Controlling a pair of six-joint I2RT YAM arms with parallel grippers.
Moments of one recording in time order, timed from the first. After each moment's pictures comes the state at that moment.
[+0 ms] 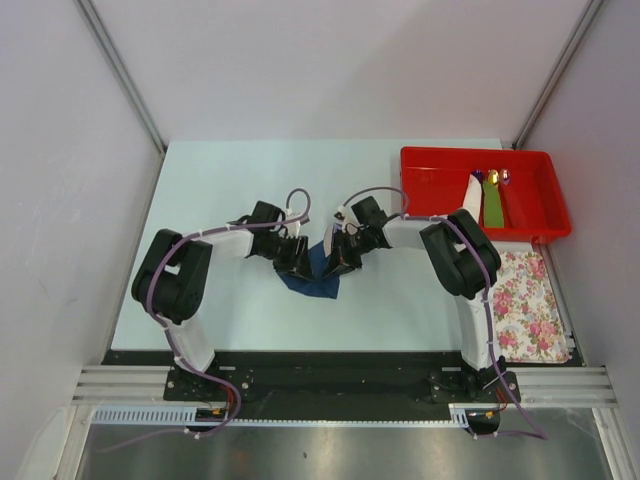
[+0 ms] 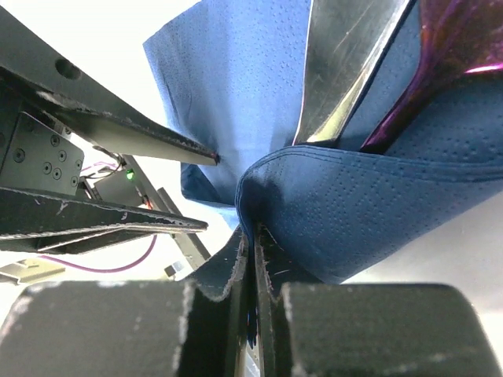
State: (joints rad) left arm -0.37 1.79 0.96 -0.29 0.67 -0.19; right arm 0.56 2.12 1.28 -0.19 -0.81 0.62
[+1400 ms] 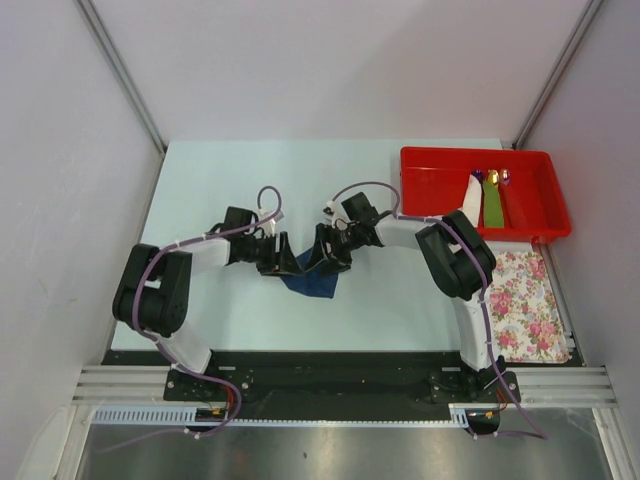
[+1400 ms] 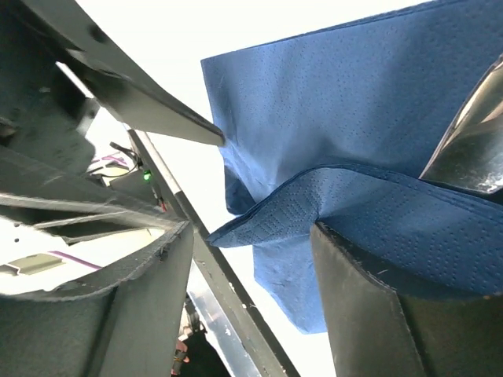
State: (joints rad) left arm -0.23 1.69 0.82 -0.19 0.77 -0.25; right arm 0.60 2.14 1.35 -0.17 -0.82 0.64
